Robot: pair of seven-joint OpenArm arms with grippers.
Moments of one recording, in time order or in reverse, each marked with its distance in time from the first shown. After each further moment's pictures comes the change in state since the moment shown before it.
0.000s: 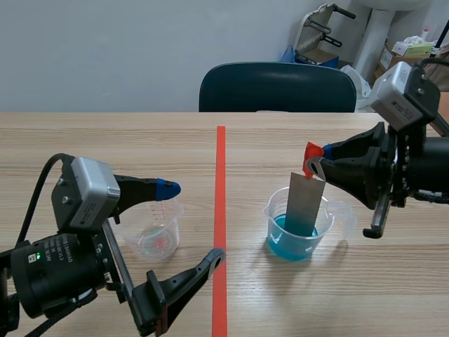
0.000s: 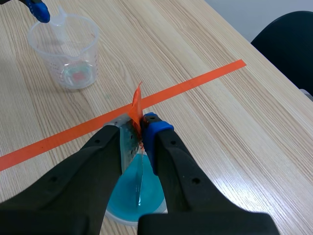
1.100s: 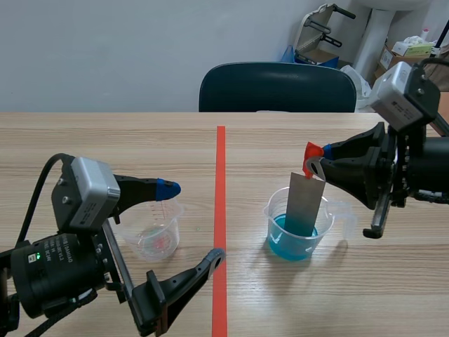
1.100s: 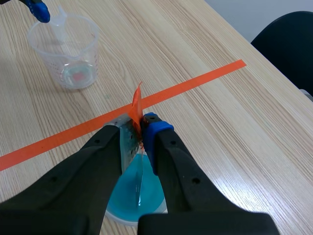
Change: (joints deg) left arm 0.0 0.0 0.0 0.0 0.0 0.0 0.0; right arm 0.0 0.0 0.0 0.0 0.0 0.0 0.2
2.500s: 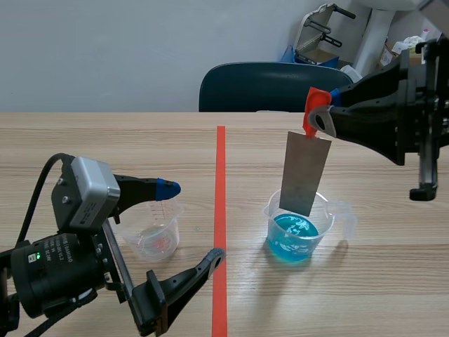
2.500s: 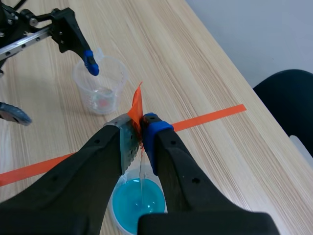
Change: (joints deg) left arm 0.0 0.0 0.0 0.0 0.0 0.0 0.0; right arm -0.2 12.8 3.1 16.8 17.8 0.2 -9.3
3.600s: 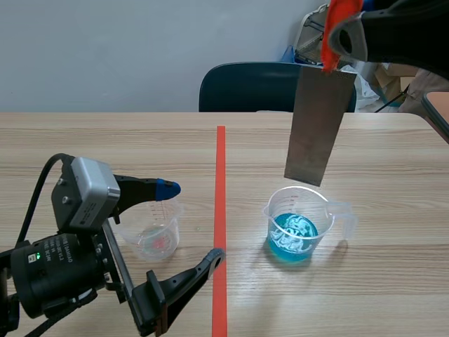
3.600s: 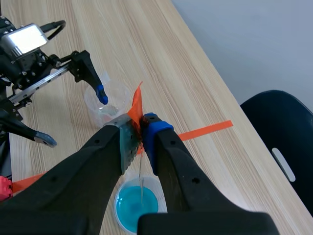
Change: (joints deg) left arm 0.0 0.0 0.0 0.0 0.0 0.0 0.0; right arm 0.0 3.5 14.6 11.6 23.7 0.0 -21.8
